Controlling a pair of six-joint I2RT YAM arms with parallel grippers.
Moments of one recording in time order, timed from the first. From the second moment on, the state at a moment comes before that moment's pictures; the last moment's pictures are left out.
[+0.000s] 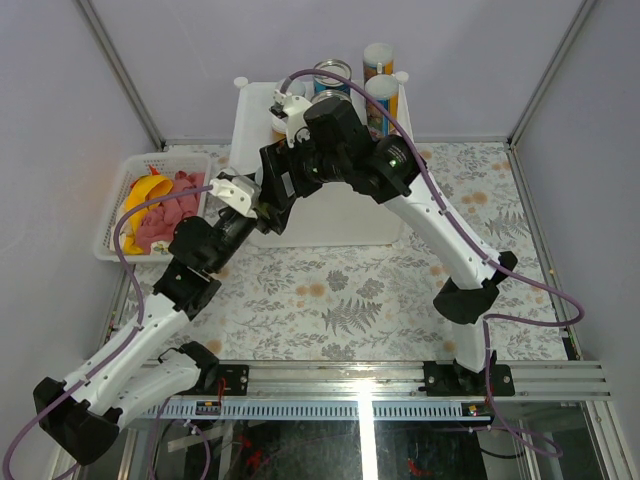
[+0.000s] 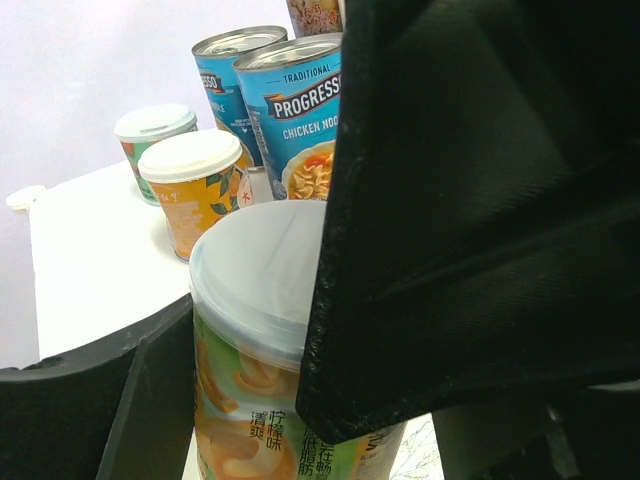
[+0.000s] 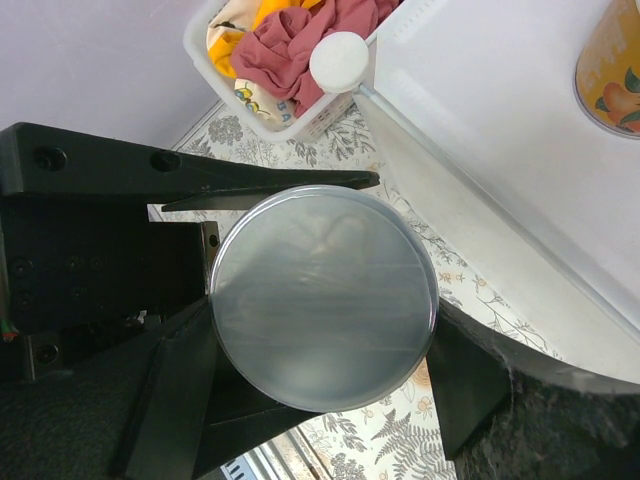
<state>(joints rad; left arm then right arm) -0.57 0.87 0.78 0.31 0.05 0.13 0.92 1.97 2.54 -1.08 -0.14 0.28</state>
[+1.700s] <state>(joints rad) -0.57 0.87 0.77 0.33 -0.06 0.05 0.90 1.83 2.37 -0.92 -0.09 0.31</state>
